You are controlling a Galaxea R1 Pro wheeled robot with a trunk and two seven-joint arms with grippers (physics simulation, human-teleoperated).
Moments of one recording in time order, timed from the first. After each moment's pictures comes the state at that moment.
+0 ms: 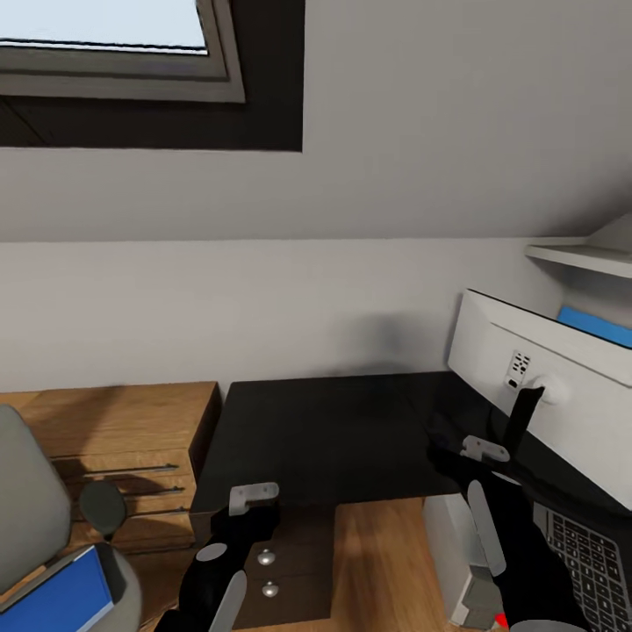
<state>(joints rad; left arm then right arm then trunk) -0.14 -0.13 -0.28 -1.46 0.23 0.56 0.42 -0.41 0.03 -0.22 -1.28 -0.16 0.63 -0.14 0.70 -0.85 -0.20</state>
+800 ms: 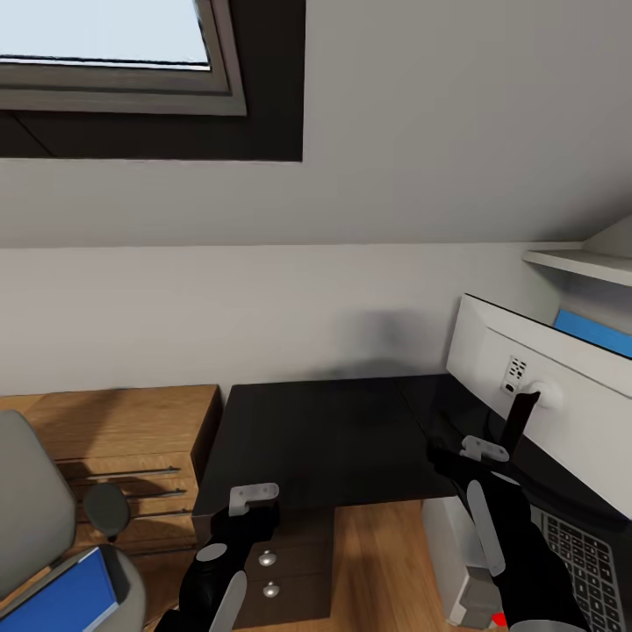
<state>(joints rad) -0.14 -0.13 -0.28 -1.45 0.23 0.57 0.42 -0.41 0.04 -0.22 -1.28 -0.16 0.63 -0.14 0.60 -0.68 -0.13</state>
